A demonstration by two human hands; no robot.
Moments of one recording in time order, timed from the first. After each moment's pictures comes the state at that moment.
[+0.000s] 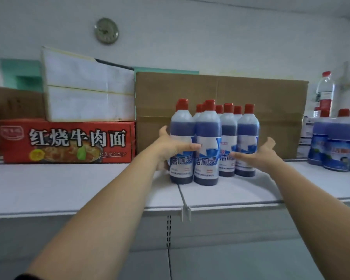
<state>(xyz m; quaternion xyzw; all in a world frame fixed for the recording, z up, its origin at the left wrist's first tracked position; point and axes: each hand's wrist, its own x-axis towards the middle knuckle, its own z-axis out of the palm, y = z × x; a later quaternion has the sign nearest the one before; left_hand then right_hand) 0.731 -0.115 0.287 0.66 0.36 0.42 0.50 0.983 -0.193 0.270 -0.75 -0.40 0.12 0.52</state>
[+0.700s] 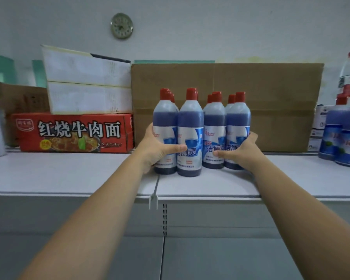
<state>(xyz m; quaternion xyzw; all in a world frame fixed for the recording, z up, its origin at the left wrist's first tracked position) 0.751 -0.126 0.257 0.67 0.37 0.51 0.40 0.997 -0.183 0.253 -0.62 -0.52 0.18 0.56</state>
